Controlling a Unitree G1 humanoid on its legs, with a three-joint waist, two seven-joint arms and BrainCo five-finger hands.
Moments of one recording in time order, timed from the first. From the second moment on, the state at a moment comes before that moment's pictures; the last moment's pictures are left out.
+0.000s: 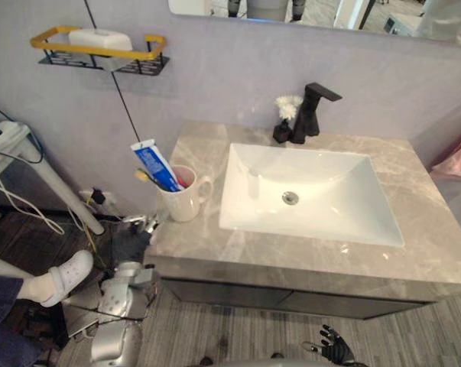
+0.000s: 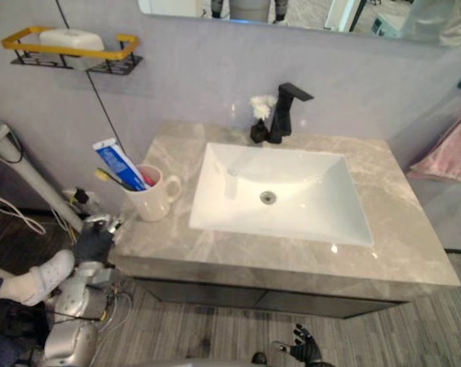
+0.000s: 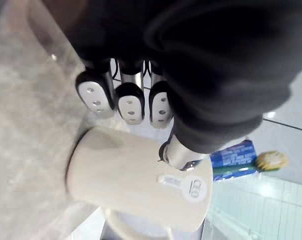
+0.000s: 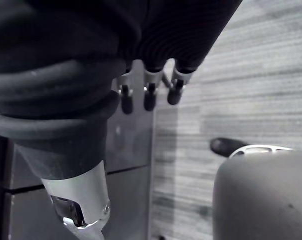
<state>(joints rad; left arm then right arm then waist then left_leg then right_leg) 0.21 0.21 0.07 -0.08 -0.46 -0.18 0.00 0.30 -0.07 -0.14 0.73 -0.05 -0.07 0.06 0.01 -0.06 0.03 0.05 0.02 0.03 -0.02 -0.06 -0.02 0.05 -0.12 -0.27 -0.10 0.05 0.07</state>
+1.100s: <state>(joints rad) 0.13 0.23 -0.04 -0.07 -0.38 -0.17 0.01 0.27 -0.07 -0.14 0.73 -0.05 -0.07 0.06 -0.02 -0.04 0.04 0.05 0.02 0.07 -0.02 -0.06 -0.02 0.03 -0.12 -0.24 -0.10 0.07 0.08</state>
